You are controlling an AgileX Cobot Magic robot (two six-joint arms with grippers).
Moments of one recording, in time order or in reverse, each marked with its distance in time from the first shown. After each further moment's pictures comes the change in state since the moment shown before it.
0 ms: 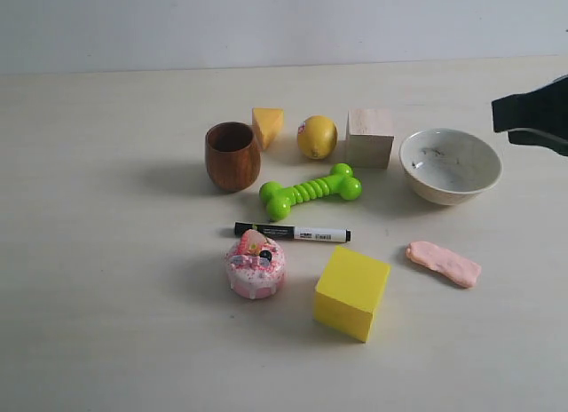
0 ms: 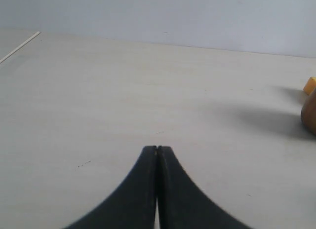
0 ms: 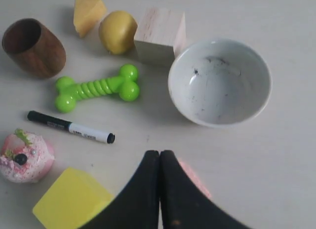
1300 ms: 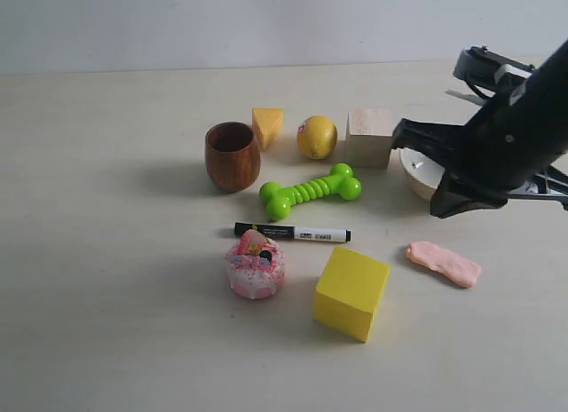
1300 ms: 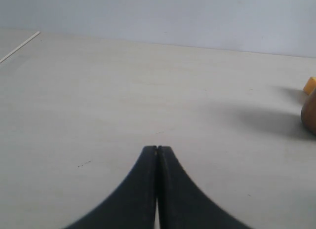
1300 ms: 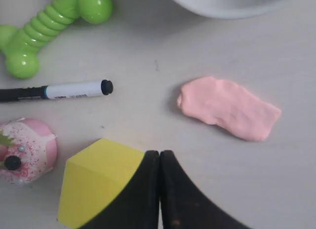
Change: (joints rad) left arm 0.000 0.000 0.000 0.000 0.000 0.000; right arm 0.049 0.492 -0.173 0.105 0.173 0.371
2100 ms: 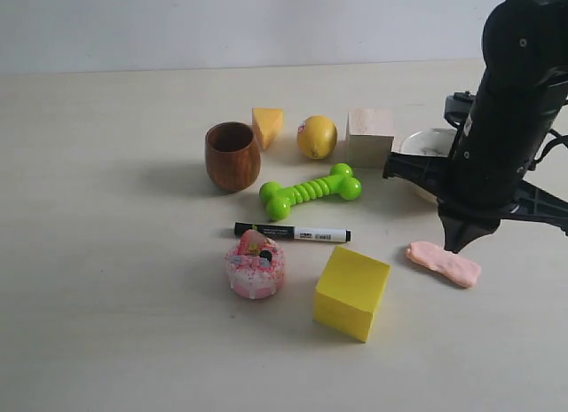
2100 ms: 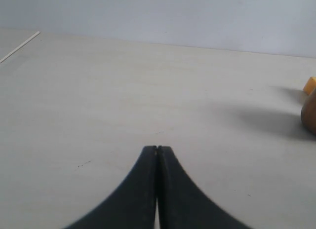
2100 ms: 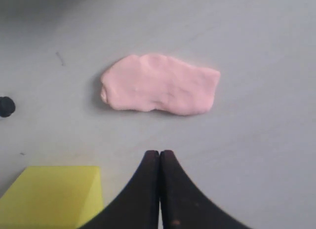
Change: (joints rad) left arm 0.000 0.000 0.000 0.000 0.000 0.000; right arm 0.055 0.188 -0.106 -0.212 0.188 0.416
